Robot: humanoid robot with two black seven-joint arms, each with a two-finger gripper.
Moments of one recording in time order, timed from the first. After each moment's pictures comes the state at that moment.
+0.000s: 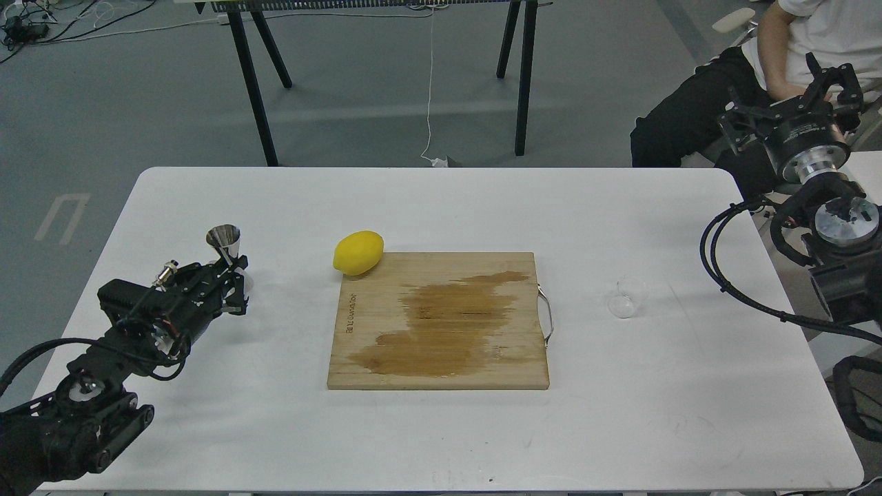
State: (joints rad) left arm -0.54 0.37 -0.54 -0.58 2.01 0.49 -0.26; right arm 0.78 -0.41 0.94 0.36 0.41 0.49 0.08
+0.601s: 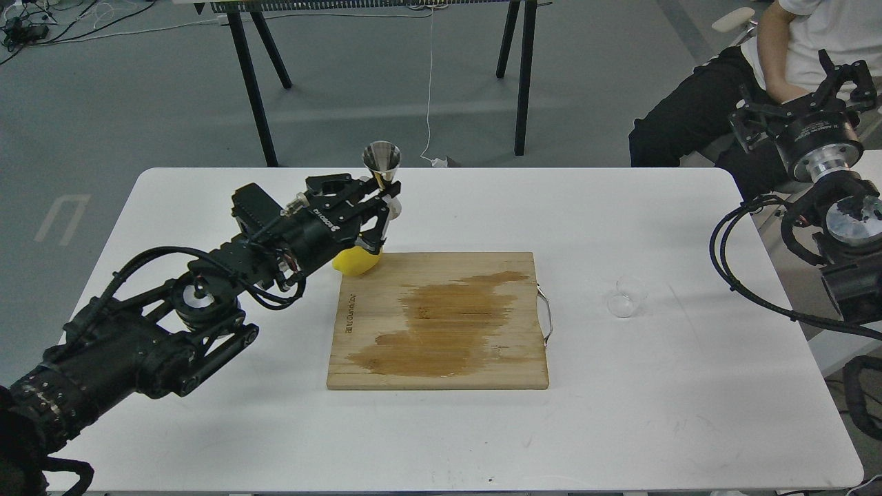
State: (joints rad) left arm -0.76 0.17 -0.36 -0.82 2.18 0.40 -0.26; right arm 0.77 -0.44 0.94 0.36 0.41 0.49 0.08
